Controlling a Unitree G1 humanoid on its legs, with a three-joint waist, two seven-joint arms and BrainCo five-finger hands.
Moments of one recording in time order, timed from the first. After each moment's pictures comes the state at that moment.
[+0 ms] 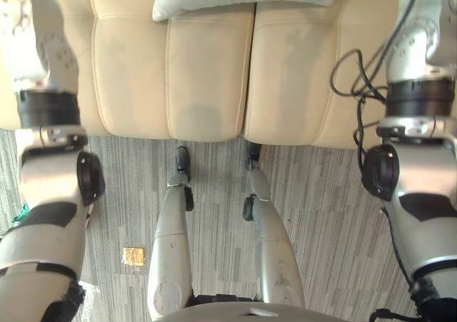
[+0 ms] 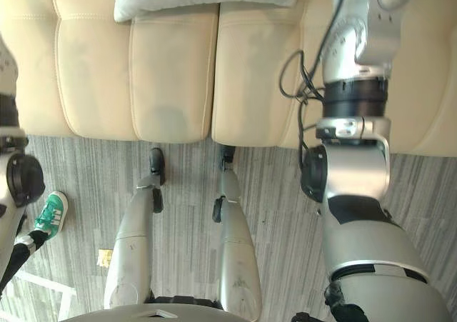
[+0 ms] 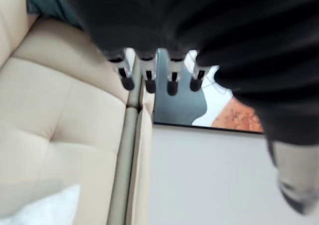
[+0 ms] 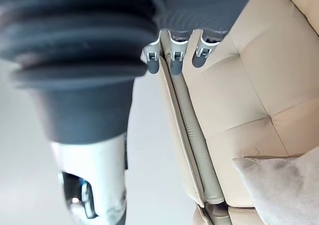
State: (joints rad) left arm -1.09 0.56 0.25 0.43 -0.46 -0.30 0.34; right arm -1.18 -0.57 -0.12 0.33 0.54 -0.30 -0.42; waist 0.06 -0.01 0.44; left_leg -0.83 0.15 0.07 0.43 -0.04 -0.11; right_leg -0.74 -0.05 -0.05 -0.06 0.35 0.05
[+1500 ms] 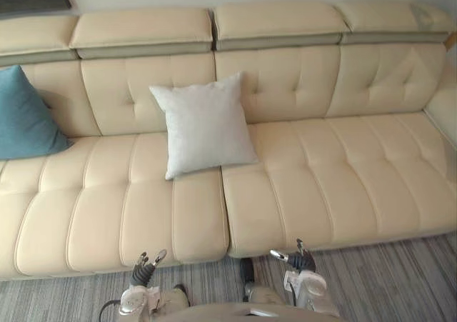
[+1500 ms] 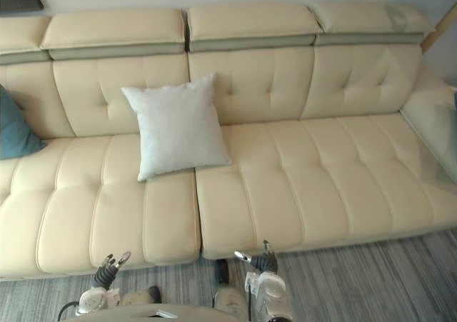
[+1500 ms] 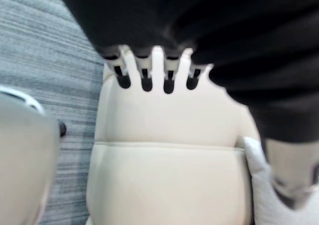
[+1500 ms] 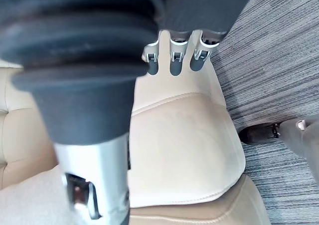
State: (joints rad) left arm 0.09 0.03 0.15 0.90 -0.07 -0.20 0.10; right arm 0.03 -0.06 -0.12 0.79 0.08 -0.17 -0.13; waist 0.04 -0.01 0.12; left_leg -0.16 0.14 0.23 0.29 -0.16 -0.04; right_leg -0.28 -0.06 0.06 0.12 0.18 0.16
